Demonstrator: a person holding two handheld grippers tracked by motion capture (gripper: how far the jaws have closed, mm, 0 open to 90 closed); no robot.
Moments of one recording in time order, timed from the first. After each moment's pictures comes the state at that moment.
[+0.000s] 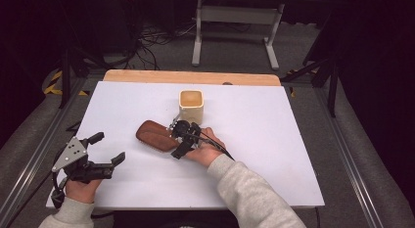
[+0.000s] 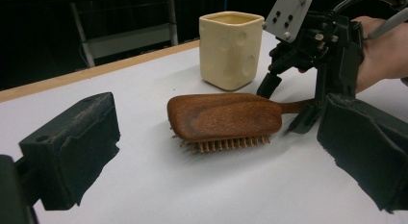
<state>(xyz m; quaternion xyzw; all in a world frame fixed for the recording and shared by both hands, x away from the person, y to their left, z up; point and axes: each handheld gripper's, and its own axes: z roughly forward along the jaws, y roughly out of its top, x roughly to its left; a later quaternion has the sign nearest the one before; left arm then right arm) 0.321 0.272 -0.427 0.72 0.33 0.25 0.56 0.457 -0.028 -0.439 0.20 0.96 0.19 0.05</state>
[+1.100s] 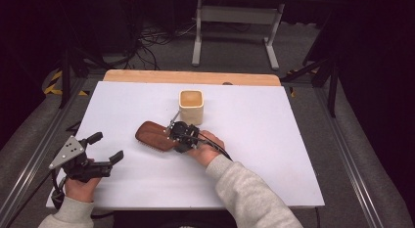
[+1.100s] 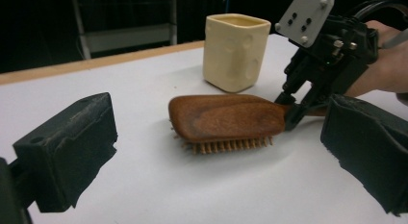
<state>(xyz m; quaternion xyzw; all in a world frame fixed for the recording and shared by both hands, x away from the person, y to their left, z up) 0.326 0.278 -0.434 0.70 0.35 0.24 0.58 0.448 -0.022 -0.433 0.19 0.96 0.18 0.07</state>
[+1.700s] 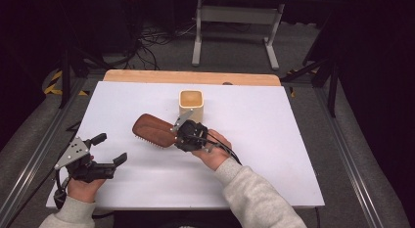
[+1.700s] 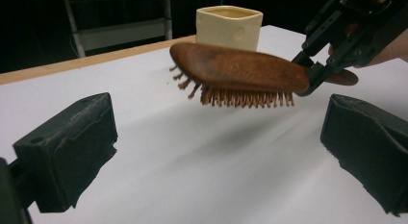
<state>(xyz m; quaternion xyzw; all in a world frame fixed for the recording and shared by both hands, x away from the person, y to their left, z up) 0.326 0.270 -0.435 0.72 0.34 0.22 0.57 0.424 -0.048 -0.398 0.16 0.94 0.28 0.11</state>
